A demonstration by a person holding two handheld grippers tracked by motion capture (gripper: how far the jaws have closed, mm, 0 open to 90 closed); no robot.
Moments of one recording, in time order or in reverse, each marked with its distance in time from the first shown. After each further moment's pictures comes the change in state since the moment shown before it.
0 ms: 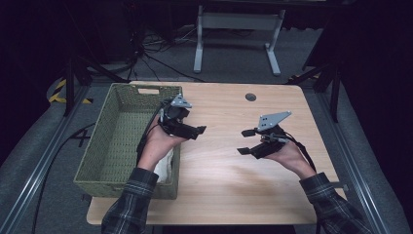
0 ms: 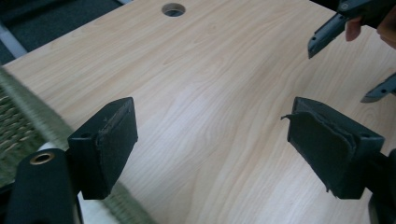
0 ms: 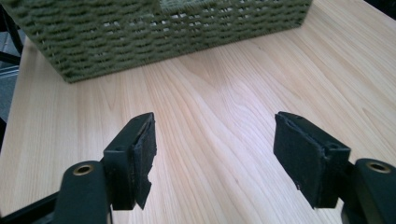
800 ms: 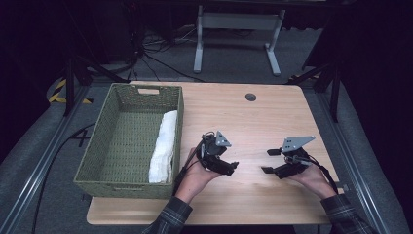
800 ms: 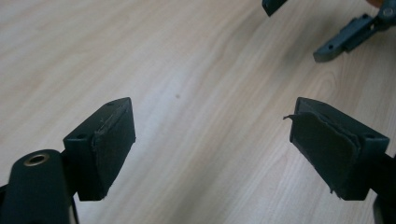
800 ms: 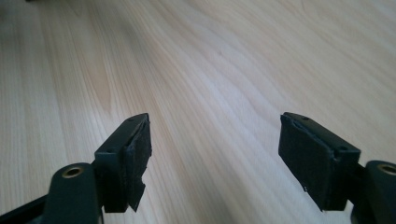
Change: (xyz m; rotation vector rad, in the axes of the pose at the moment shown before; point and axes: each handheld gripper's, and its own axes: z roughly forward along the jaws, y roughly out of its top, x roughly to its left) left arm -0.095 -0.041 0.081 0.092 -0.073 0.058; right arm 0.009 -0.098 -0.029 0.075 -0.095 0.104
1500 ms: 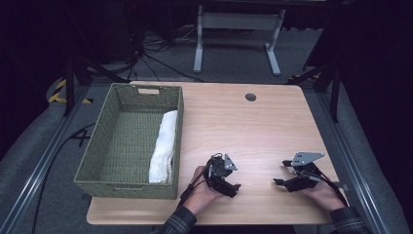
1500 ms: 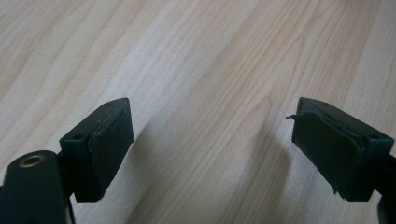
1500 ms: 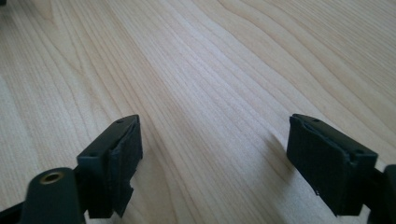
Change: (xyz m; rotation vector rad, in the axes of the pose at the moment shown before) left arm -0.028 -0.043 0.045 0.116 -0.044 0.084; right arm 0.009 -0.057 -0.009 0.080 -0.156 0.067
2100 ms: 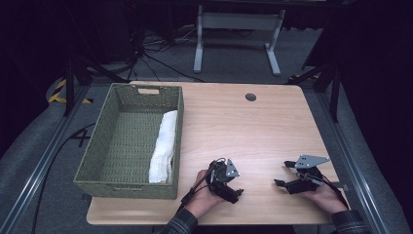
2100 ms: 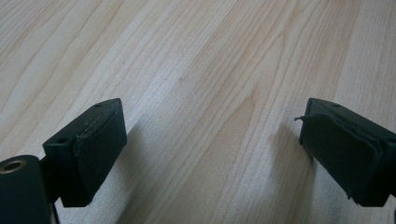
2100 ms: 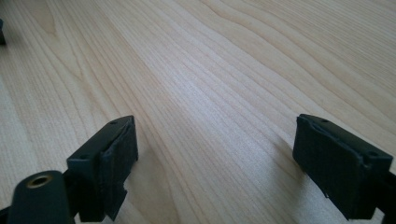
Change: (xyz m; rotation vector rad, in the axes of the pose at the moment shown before) left arm -0.008 -0.005 0.006 -0.052 0.007 0.061; right arm 0.002 -0.014 0.000 -0.086 -0.008 0.045
